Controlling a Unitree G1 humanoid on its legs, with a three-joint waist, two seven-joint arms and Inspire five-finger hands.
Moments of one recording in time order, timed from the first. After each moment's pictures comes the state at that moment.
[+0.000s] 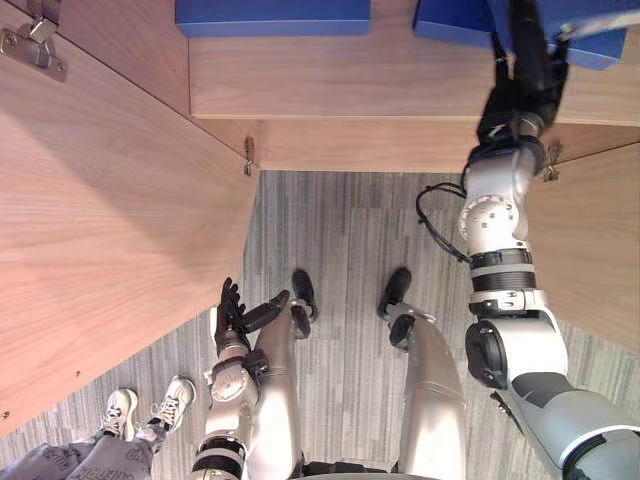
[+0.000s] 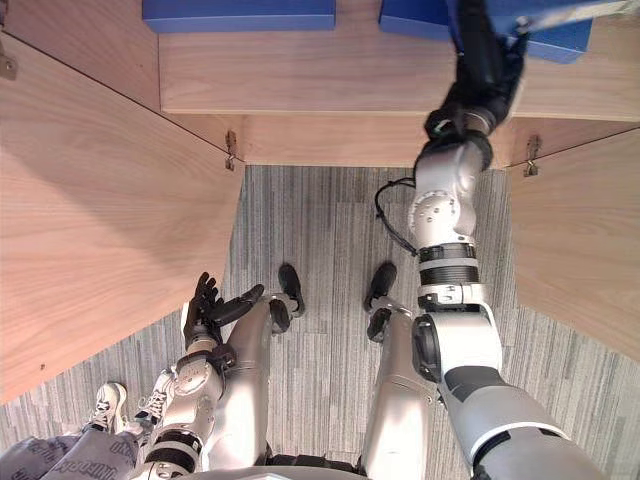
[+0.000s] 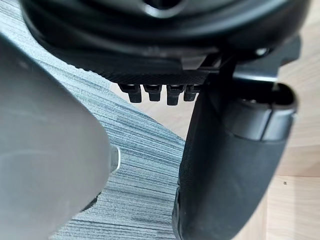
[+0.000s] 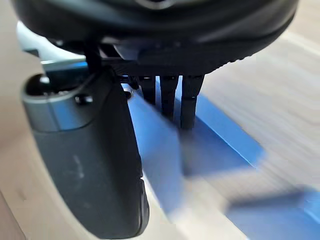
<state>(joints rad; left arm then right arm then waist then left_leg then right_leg) -0.08 -0.02 0.11 0.57 -0.22 -0.22 0.22 -1.01 -0.24 -0.06 0.50 0.85 -0.22 -0.38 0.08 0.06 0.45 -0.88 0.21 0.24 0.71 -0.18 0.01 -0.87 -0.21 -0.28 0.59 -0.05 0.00</state>
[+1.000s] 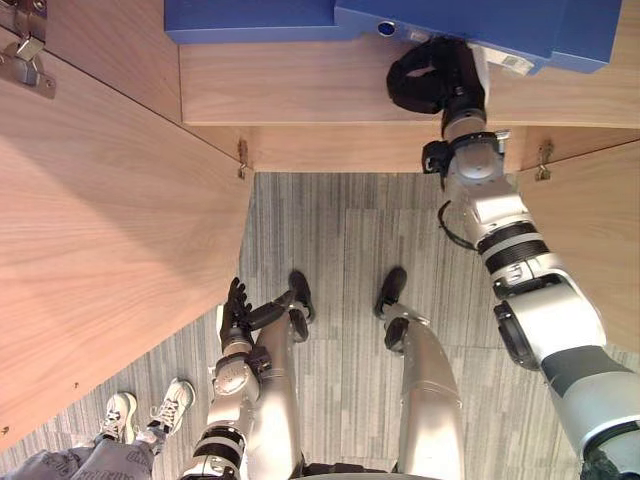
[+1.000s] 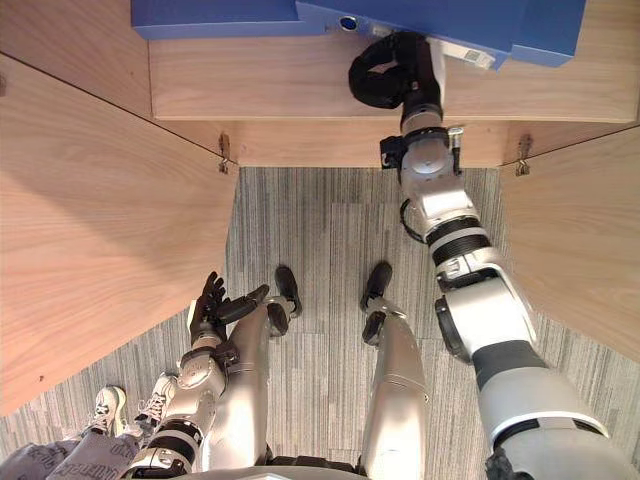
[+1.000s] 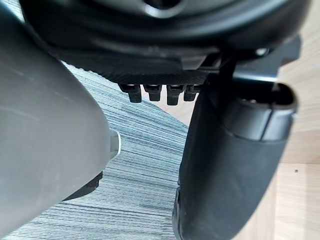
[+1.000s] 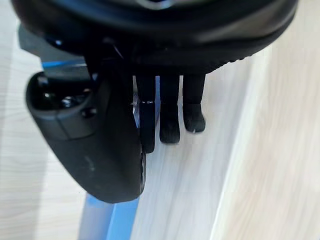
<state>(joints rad) -0.14 0.02 0.05 0.68 -0.26 -0.25 0.20 -1.17 -0.45 0.26 0.85 0.27 -0.07 -0.25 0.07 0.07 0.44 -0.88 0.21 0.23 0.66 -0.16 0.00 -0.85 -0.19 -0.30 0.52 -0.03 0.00</state>
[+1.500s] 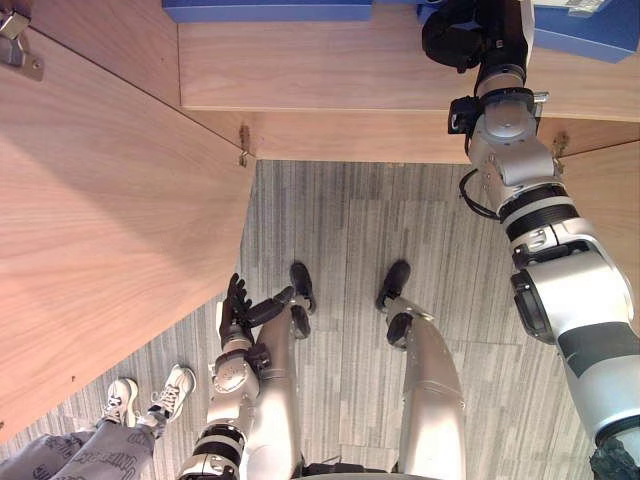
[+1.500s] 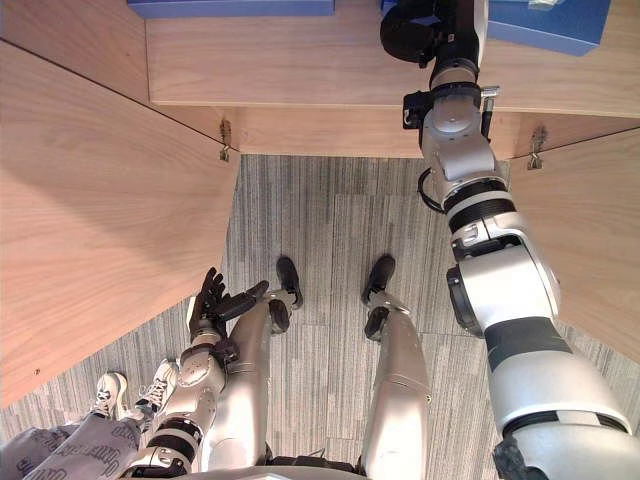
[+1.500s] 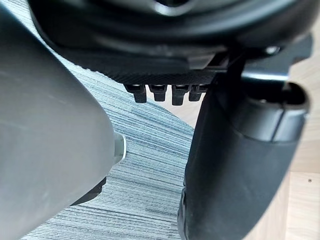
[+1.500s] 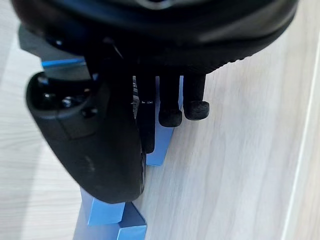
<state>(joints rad) -0.14 0.02 0.05 0.66 -0.28 -0.26 0.20 -1.33 -0.47 0.28 0.98 0.33 -0.03 -0.34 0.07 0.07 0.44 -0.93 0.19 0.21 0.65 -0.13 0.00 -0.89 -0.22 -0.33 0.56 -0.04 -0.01</state>
